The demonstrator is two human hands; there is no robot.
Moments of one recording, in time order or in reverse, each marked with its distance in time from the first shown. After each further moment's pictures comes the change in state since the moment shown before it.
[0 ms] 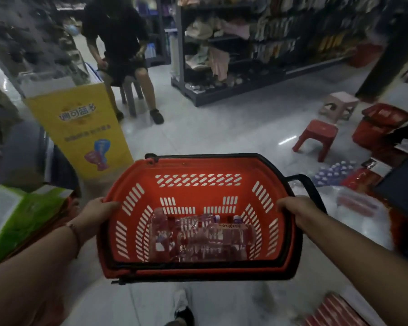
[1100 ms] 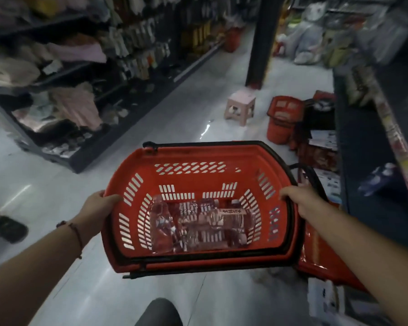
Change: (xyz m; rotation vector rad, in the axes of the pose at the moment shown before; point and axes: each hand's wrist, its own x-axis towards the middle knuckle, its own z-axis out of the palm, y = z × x) left_hand 0.466 0.598 0.611 0.196 -0.419 0.213; right_hand 0.621 -0.374 -0.183 0.337 0.464 0.111
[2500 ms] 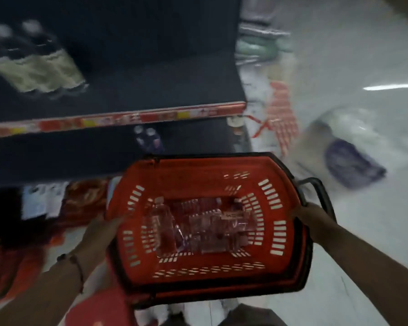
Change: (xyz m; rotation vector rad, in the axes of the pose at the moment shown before) left_hand 0.196 0.303 0.831 1.073 -1.703 0.591; right_hand 0.125 0.003 0.060 1.153 1.341 0.781
